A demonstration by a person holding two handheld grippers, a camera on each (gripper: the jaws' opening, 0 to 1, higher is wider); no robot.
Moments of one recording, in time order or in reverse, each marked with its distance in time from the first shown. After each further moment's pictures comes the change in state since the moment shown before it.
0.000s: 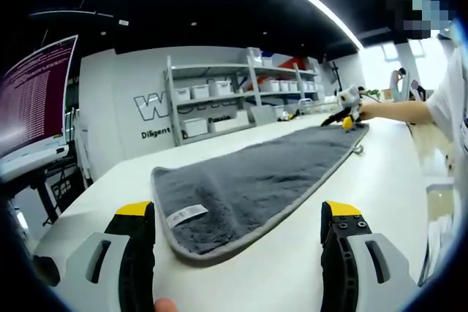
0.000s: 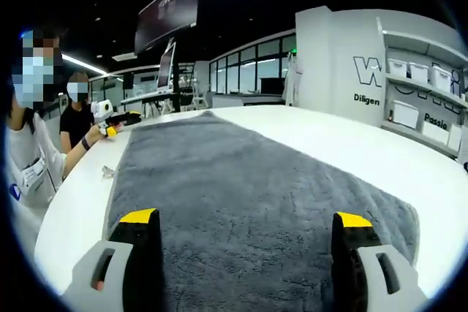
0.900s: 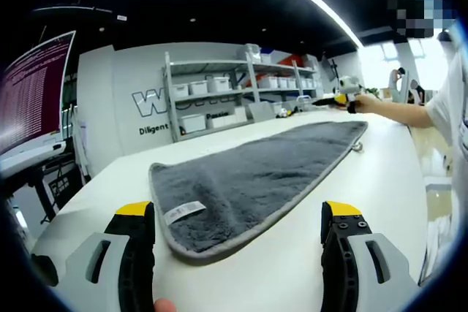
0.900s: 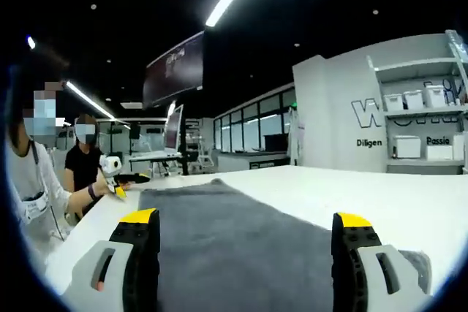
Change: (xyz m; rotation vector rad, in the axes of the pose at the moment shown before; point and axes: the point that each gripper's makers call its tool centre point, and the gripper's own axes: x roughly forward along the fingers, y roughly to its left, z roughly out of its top) left arm 0.002 -0.001 -0.004 -0.012 0.021 -0.014; right arm 0.025 0.078 0.102 -0.026 -0.365 0.103
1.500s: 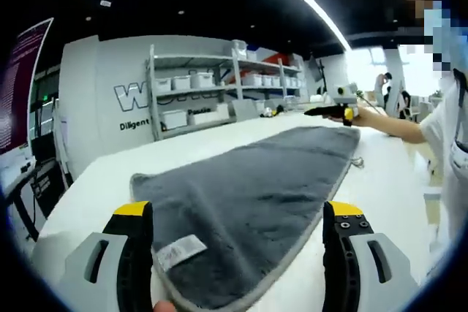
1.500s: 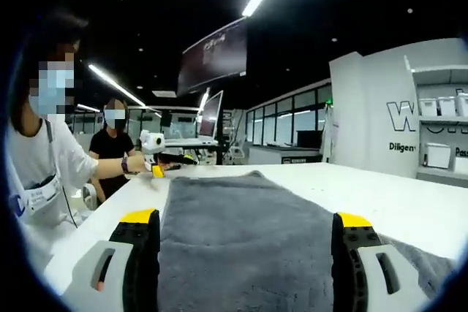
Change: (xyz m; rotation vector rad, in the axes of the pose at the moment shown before) left arm 0.058 0.018 0.039 -0.025 0.000 -0.143; right arm 0.009 0.017 -0.017 -0.021 0.036 0.142
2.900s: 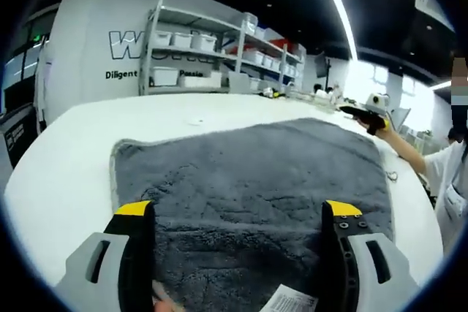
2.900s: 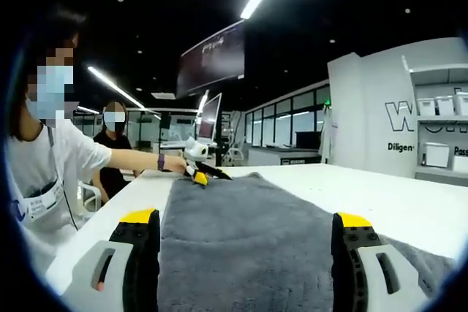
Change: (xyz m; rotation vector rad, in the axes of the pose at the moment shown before) left arm 0.088 0.064 -0.055 -0.232 0.198 -0.124; right arm -0.007 0.002 0.005 0.000 -0.007 -0.004
